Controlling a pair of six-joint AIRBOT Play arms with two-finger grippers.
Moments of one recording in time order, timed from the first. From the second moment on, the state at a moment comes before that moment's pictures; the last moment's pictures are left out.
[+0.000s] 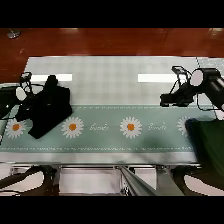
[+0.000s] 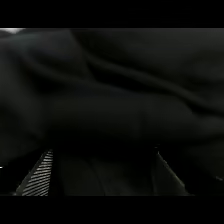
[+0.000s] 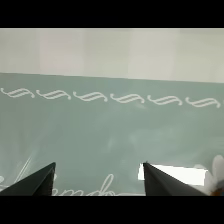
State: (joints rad) left arm 0.14 -1.33 0.84 1.63 -0.78 -1.74; right arm 0.10 -1.30 1.07 -1.51 1.22 1.66
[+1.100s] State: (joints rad) left arm -0.19 -1.01 1.70 1.25 -0.92 -1.61; right arm 0.10 -0.75 1.07 -1.47 1.26 1.69
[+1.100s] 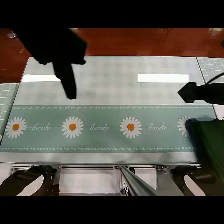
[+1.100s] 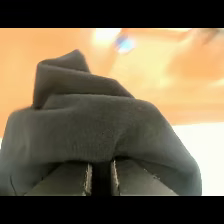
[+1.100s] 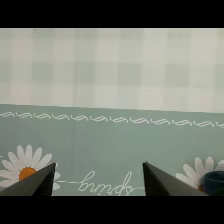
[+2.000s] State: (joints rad) left arm -0.67 -1.10 0.94 1.23 -0.77 -1.72; right arm 0.10 -0.64 1.05 -1.43 1.27 1.73
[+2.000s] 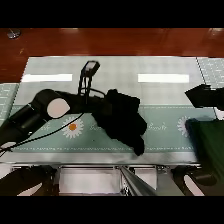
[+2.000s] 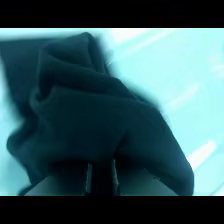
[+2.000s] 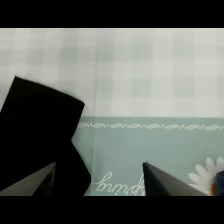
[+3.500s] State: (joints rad) left arm -0.44 -0.97 0.25 0.09 -0.53 -1.09; right arm -0.14 -0.77 0.43 -1.09 1.05 1.57
